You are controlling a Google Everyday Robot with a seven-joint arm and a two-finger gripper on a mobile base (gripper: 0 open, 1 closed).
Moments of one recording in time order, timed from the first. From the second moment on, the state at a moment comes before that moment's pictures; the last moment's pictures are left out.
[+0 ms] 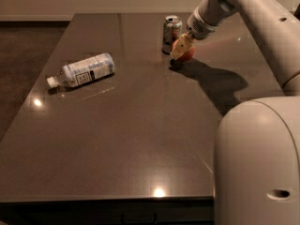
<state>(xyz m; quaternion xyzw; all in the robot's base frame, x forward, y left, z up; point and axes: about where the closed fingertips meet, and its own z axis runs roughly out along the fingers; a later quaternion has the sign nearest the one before) 0.752 -0.125 0.878 -0.44 0.86 0.09 0.26</state>
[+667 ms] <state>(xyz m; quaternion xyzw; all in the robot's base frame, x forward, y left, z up) 0.758 -0.124 0.867 -0.44 0.86 0.10 0.24</state>
